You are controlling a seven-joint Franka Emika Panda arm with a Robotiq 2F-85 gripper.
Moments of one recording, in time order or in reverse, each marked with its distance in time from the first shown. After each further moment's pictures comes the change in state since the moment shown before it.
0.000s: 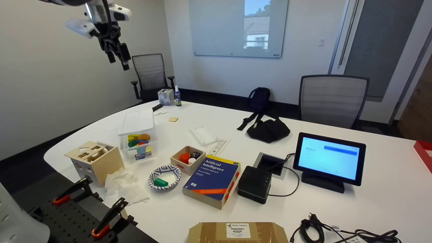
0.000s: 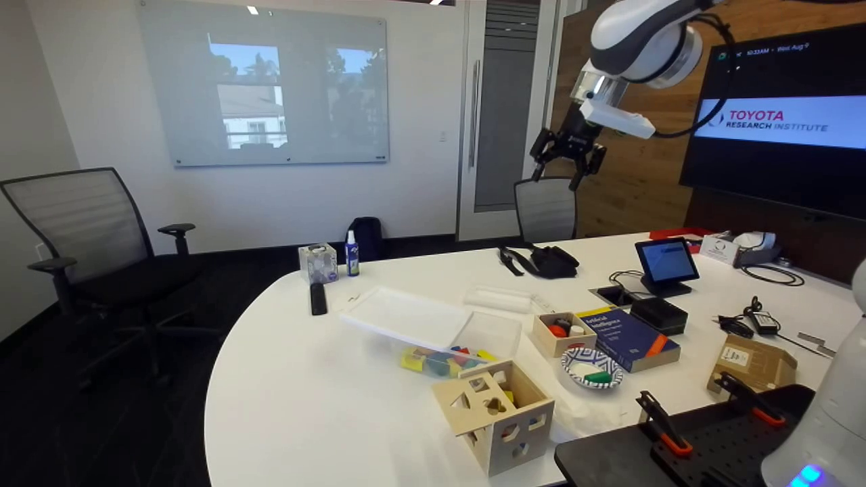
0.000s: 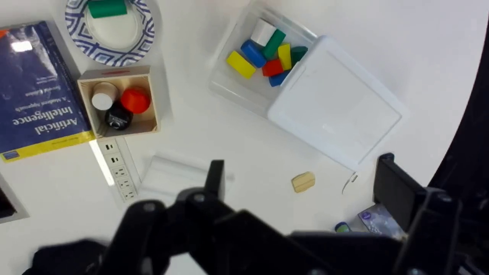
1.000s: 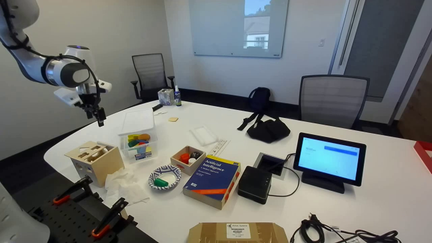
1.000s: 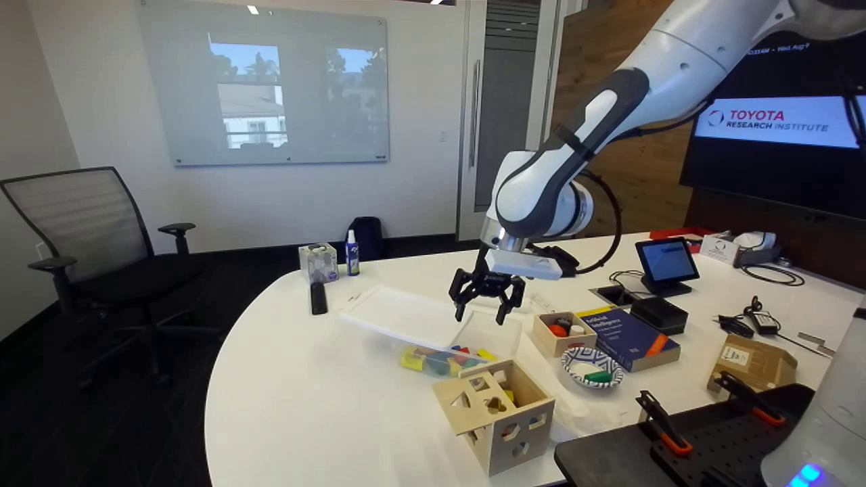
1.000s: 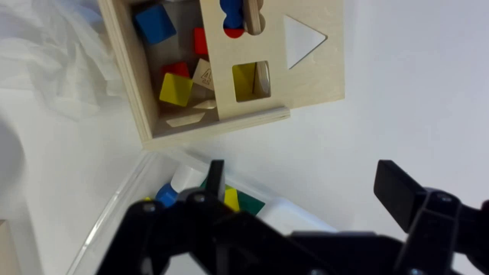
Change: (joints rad) arm 0.212 0.568 0.191 -0.054 0.021 0.482 0.228
